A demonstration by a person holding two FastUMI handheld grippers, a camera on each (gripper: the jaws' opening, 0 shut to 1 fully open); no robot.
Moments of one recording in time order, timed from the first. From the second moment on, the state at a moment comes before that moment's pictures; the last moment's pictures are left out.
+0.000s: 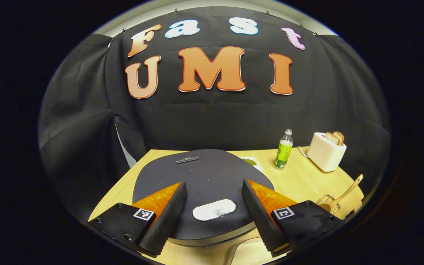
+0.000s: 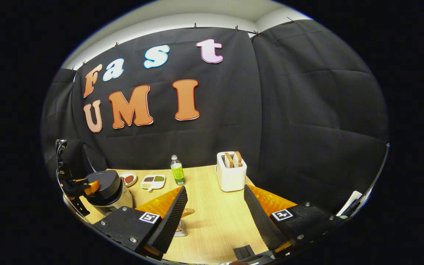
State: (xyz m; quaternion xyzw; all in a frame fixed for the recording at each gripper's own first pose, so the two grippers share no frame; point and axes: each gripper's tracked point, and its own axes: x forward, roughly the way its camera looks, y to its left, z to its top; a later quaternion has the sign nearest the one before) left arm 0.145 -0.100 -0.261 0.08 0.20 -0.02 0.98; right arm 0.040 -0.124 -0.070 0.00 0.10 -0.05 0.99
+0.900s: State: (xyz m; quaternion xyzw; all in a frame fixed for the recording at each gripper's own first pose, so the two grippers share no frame) left arm 0.124 -0.091 -0.237 0.04 0.18 -0.02 0.98; right arm 0.042 -0.133 -0.075 0.01 0.11 -0.05 0.99
